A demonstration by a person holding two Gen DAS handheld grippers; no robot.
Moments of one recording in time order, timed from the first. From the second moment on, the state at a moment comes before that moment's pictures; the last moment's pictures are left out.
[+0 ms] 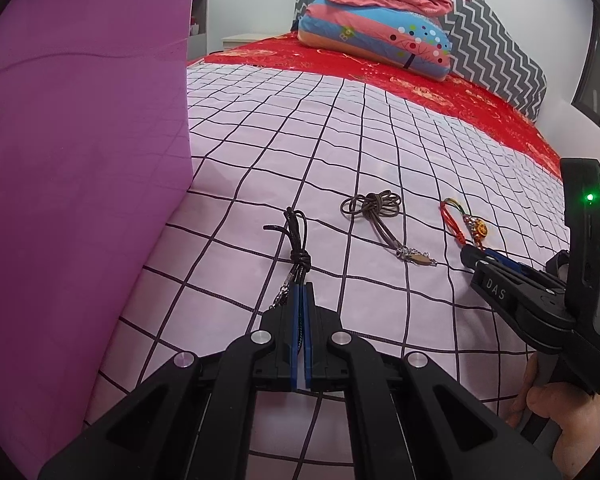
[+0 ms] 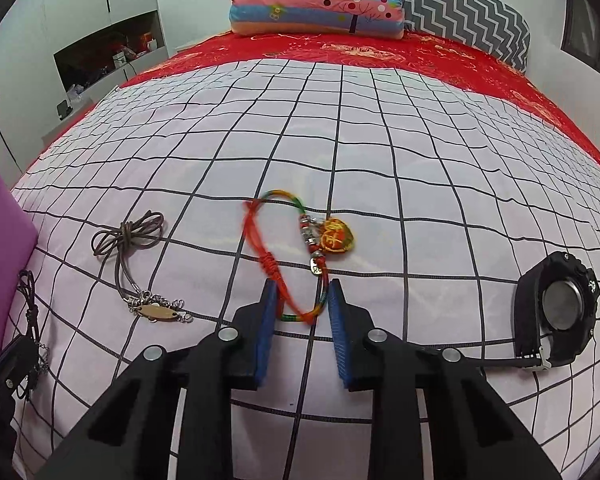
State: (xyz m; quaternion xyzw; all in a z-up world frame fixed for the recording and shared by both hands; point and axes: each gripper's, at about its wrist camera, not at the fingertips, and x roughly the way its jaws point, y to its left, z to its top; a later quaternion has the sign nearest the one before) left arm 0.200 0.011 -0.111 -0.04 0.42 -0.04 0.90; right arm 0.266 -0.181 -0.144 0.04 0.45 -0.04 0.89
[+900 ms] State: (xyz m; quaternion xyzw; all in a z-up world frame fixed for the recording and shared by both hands) left arm 0.149 0.010 -0.064 -0.03 0.42 -0.07 0.91; right arm 0.173 -0.184 -0.108 0.09 0.43 -0.01 0.90
